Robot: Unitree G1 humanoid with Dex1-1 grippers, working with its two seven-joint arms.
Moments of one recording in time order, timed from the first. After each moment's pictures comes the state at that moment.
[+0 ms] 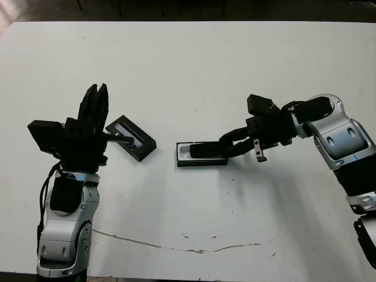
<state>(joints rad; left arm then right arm) -0.01 0.16 0.08 -0.50 -0.17 0.11 -0.07 -0.74 -0.66 0.39 0.22 0.09 0.38 1.37</state>
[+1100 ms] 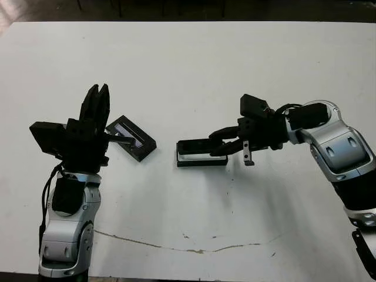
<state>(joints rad) 0.00 0.15 0.07 -0.48 -0.16 0.08 -0.07 -0.66 -0.65 0.39 -0.06 0.11 0.54 1.21</state>
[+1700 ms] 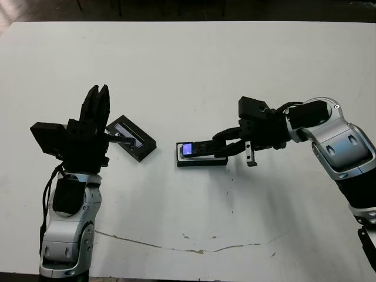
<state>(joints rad) 0.00 0.15 0.07 -0.48 -0.16 0.08 -0.07 -0.69 -0.69 0.40 0.00 0.09 0.51 1.23</state>
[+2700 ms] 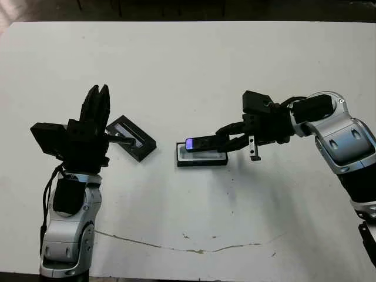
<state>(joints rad) 0.00 0.15 0.07 -0.48 -0.16 0.07 -0.07 -0.72 -0.69 0.40 0.03 0.07 0.48 1.25</state>
